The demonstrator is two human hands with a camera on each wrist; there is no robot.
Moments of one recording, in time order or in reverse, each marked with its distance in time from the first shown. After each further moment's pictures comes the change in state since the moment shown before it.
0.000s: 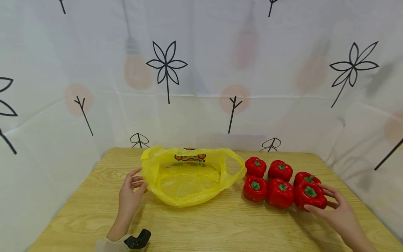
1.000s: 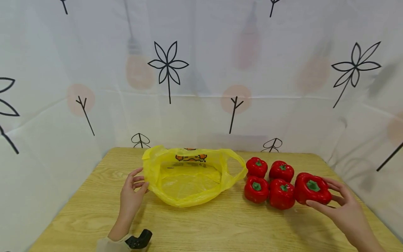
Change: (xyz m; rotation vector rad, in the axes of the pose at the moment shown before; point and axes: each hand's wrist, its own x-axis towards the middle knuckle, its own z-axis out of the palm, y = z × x) left_hand 0.001 -0.002 0.001 -0.010 0.006 -0.004; right_hand -0.016 -0.027 -0.002 0.006 0.116 -0.119
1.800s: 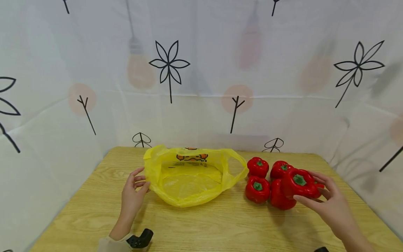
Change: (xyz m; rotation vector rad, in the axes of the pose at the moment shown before) left_hand 0.000 -0.001 0.001 0.000 -0.006 0.004; right_hand -0.003 -0.033 0.020 0.052 -0.061 -0.089
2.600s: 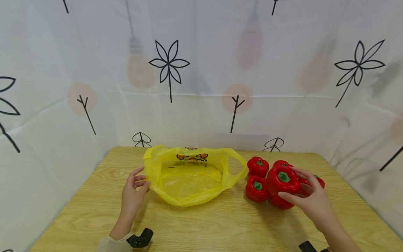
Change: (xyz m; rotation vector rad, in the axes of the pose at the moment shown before) left_hand -0.001 0.002 0.000 -0.006 -0.004 -0.002; right_hand 0.008 -0.018 0.028 0.057 -0.058 -0.026
